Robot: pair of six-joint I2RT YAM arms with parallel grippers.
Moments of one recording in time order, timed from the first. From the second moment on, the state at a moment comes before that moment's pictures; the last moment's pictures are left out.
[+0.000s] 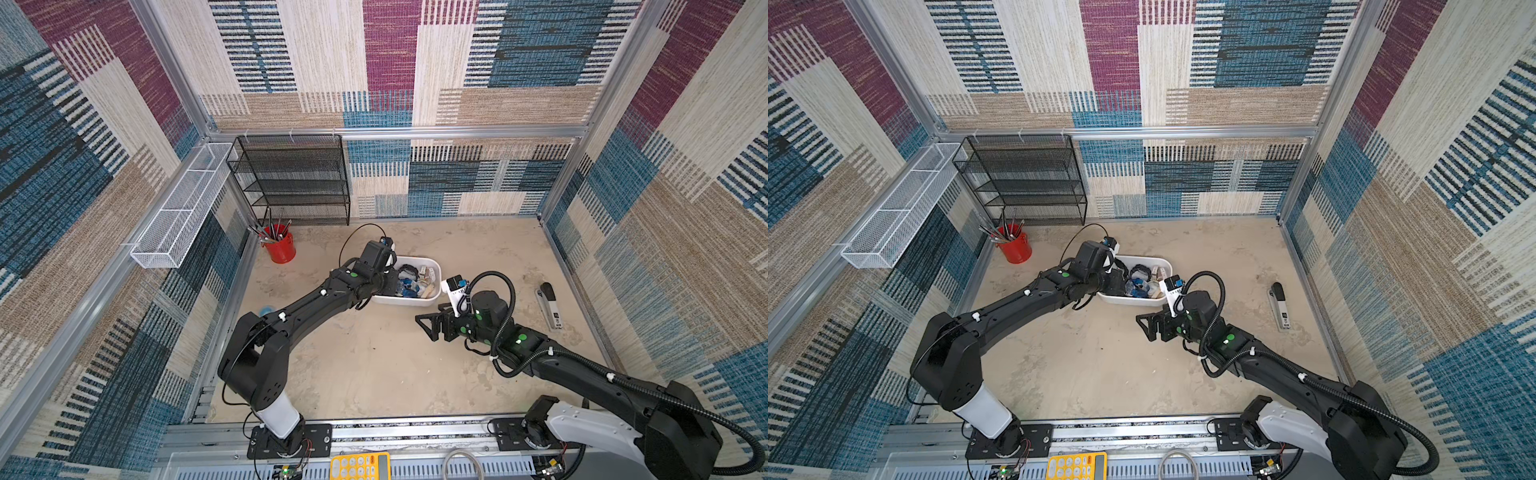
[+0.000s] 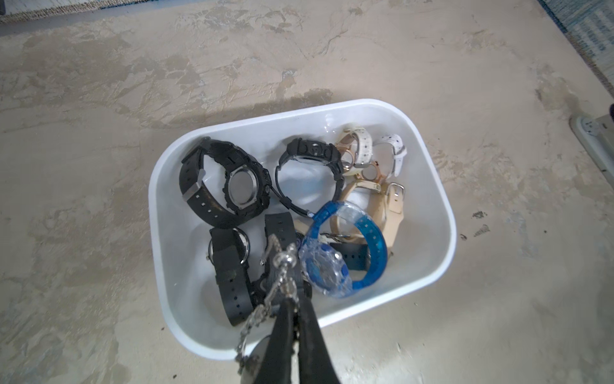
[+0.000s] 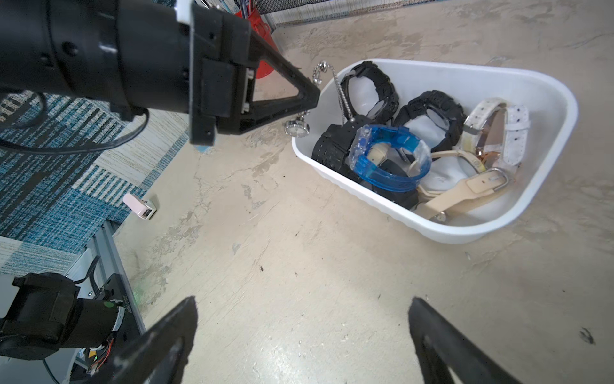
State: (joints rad) left arm -0.59 1.69 1.26 -0.38 -0.07 -0.24; right arm 0.70 1.09 0.59 0.02 -0.20 0.41
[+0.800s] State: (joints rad) left arm -0.50 1.70 1.19 -0.23 0.03 -0.30; right arm 0.70 1.18 0.65 0.05 -0.16 0.40
